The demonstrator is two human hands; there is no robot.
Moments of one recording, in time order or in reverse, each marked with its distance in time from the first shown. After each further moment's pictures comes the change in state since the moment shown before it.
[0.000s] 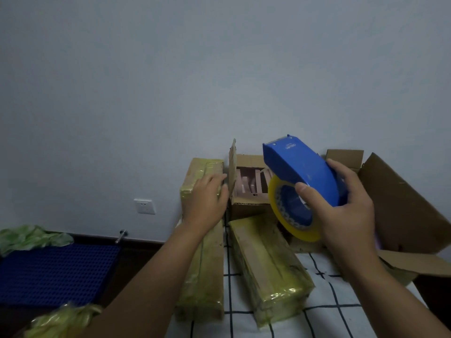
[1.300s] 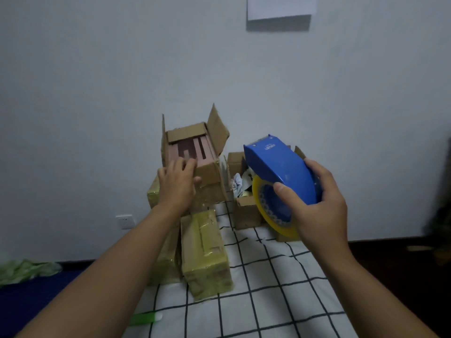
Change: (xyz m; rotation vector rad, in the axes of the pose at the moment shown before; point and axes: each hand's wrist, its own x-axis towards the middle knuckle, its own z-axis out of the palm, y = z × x) left_hand -0.047 0.135 -0.031 0.449 0.102 0.186; right_hand -0.075 -0.029 -0.156 0.034 0.143 -0.072
